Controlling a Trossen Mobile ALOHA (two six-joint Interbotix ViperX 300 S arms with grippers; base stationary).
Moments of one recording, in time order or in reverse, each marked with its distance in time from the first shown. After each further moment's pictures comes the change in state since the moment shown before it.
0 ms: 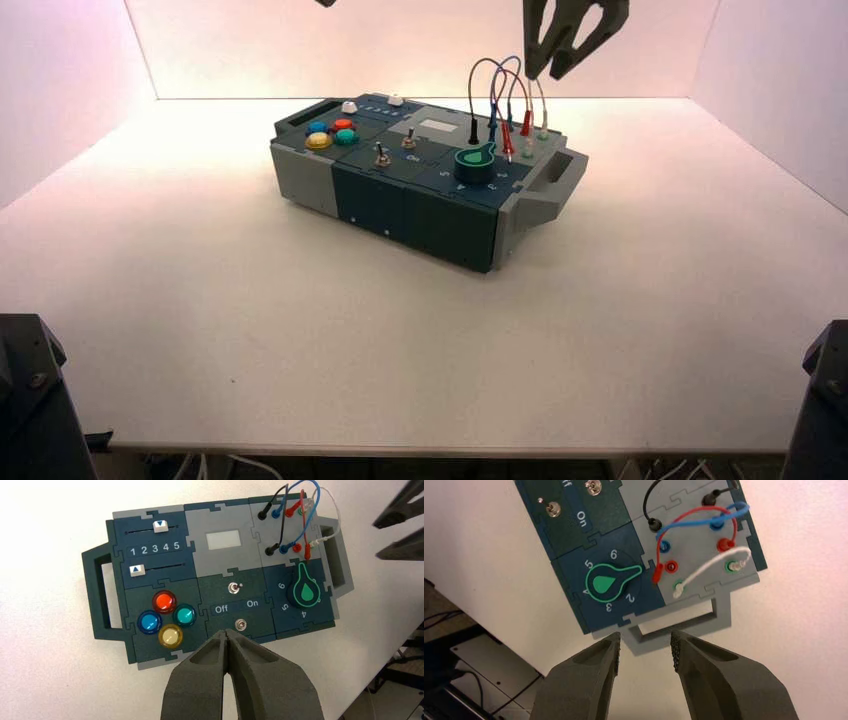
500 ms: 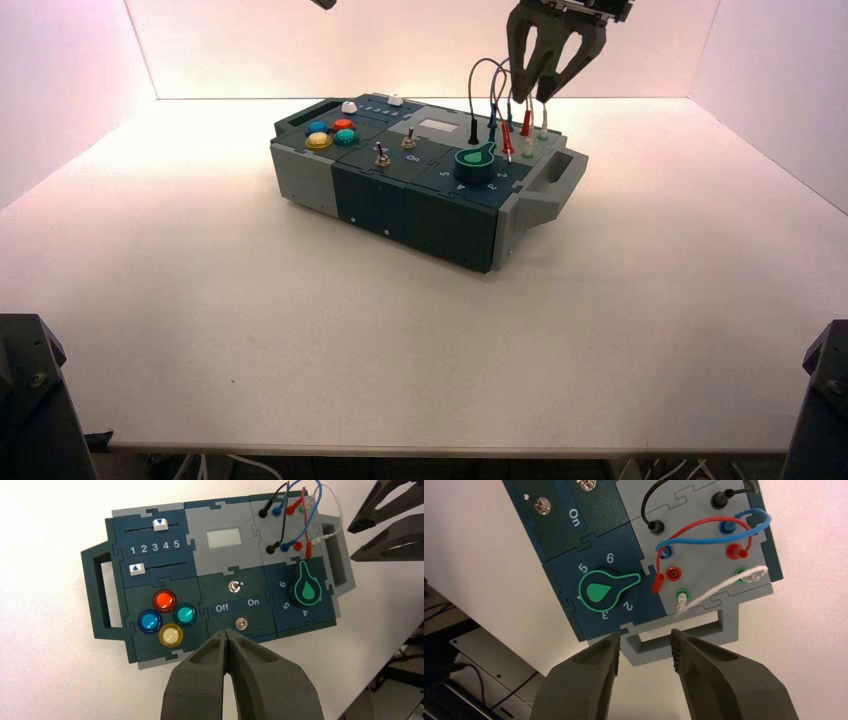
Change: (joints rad) left arm -0.002 0.003 0.000 0.003 0.002 0.002; right arm 0.003 0.110 -0.058 0.002 0.020 -0.017
